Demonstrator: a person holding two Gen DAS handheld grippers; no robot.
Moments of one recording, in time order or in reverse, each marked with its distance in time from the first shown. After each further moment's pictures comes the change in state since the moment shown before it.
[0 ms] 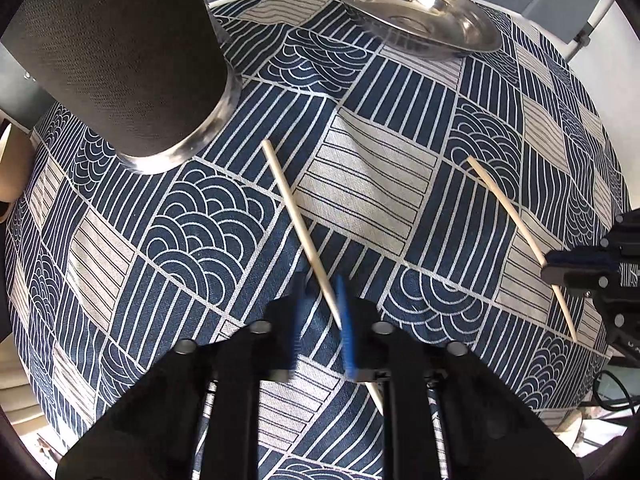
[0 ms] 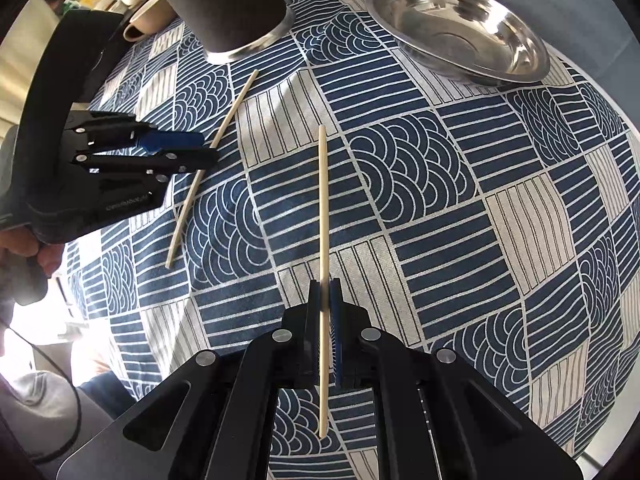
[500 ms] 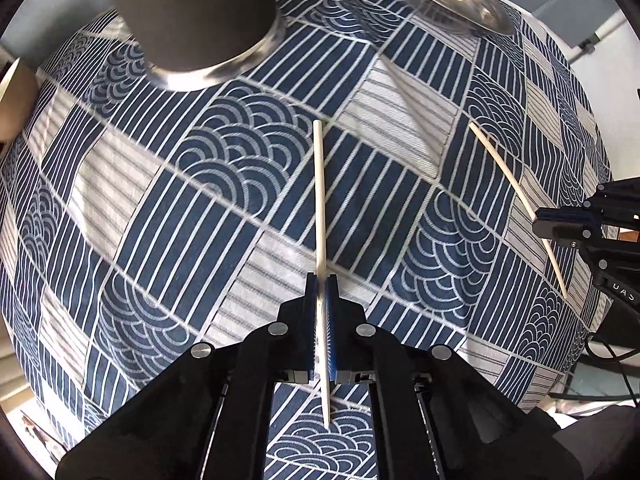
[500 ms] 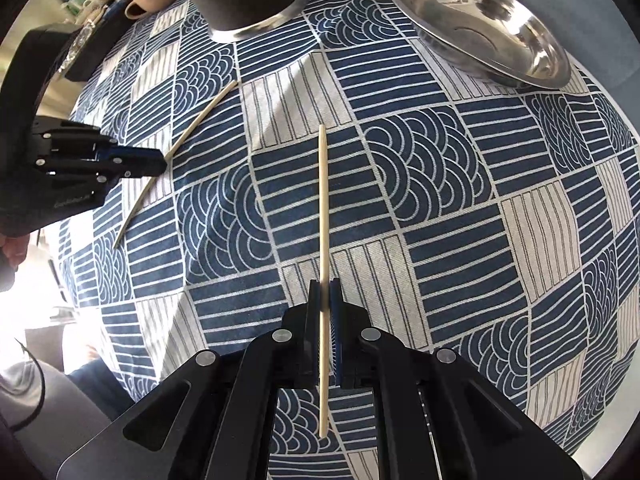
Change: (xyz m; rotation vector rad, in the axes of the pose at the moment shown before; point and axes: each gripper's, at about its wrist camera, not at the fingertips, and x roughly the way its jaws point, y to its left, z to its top) left arm -0.009 0.040 -0.037 -0.083 0.096 -0.076; right arm 0.020 0.028 0.019 -0.050 0.057 -0.008
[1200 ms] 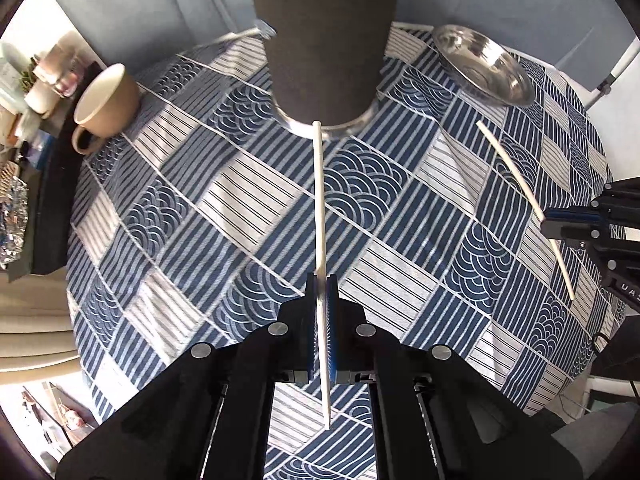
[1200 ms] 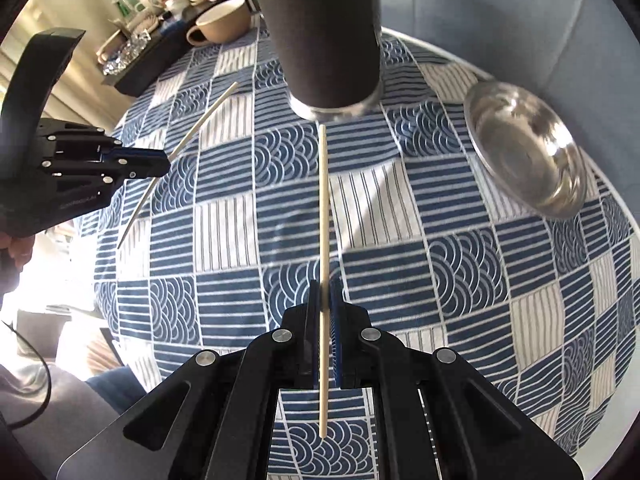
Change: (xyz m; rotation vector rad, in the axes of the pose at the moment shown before) left arm -0.089 0.051 -0.022 -0.077 -0.157 0.138; right arm -0.054 0.067 0.053 -0.132 -0.162 -0.001
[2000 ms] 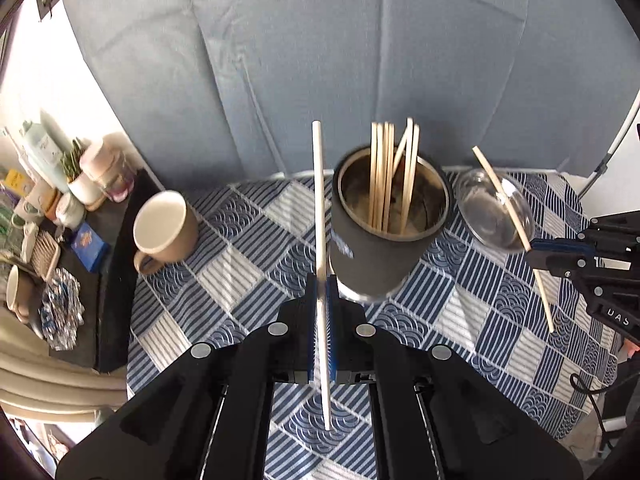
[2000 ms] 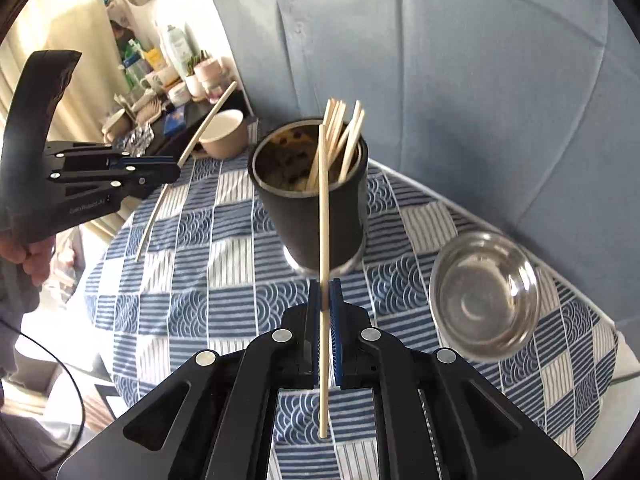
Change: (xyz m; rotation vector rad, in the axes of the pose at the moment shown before) left arm -0.082 0.045 0.093 -0.031 -0.315 0.029; right arm -0.070 -0.008 0.103 0.009 -0.280 -0.030
